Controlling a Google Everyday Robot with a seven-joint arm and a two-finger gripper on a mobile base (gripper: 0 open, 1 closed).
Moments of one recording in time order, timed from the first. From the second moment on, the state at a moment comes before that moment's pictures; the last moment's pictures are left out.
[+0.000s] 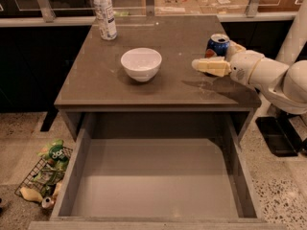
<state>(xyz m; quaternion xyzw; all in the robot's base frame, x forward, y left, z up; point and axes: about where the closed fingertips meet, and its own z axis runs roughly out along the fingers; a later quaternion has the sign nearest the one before) 0.698 -0.198 0.887 -0.26 0.68 0.23 0.65</state>
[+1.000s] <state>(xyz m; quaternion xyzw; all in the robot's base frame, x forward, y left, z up) 0.699 -0.190 0.887 -0.26 0.67 0.24 0.65</state>
